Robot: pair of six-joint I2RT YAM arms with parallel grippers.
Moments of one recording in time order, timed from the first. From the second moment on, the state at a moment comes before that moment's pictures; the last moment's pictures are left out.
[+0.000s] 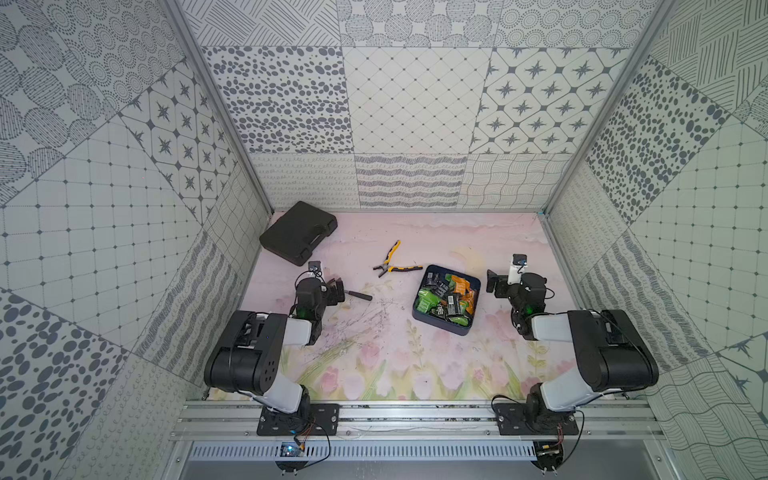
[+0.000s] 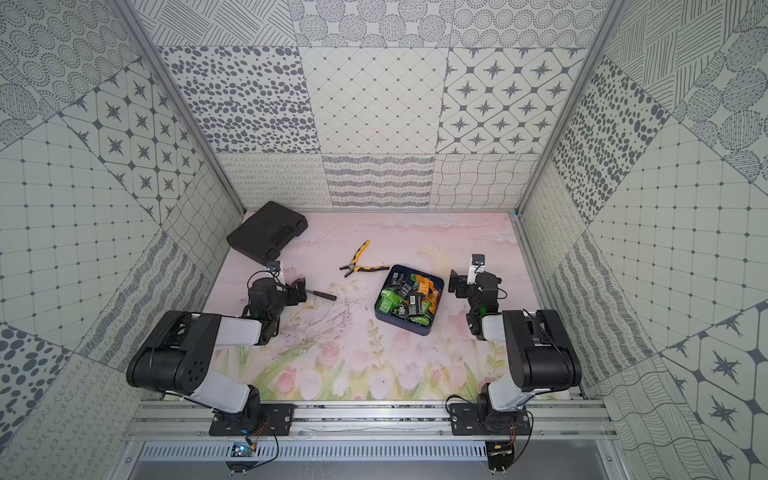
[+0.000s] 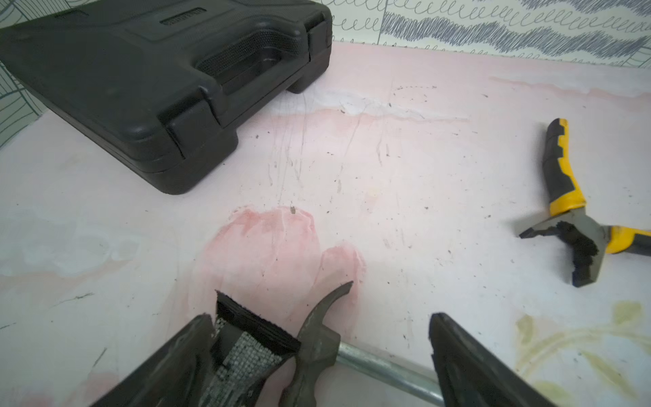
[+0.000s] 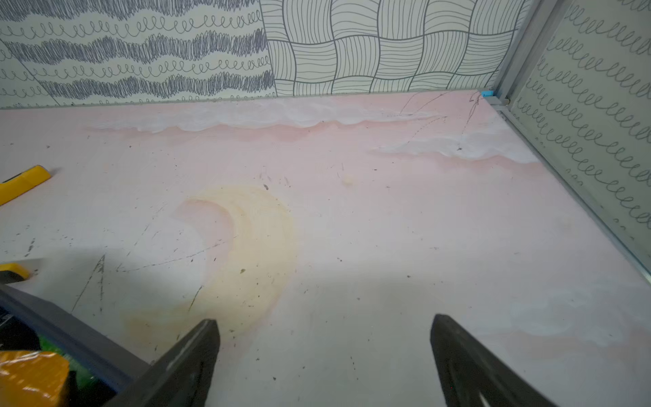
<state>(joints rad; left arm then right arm) -0.05 1.57 0.40 0.72 -0.10 -0.08 0.03 1.56 0.41 0.79 0.01 0.03</state>
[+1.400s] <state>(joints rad) -0.09 1.10 0.54 0.26 0.01 -0.26 0.05 1.10 0.63 0.06 -0.11 0.39</state>
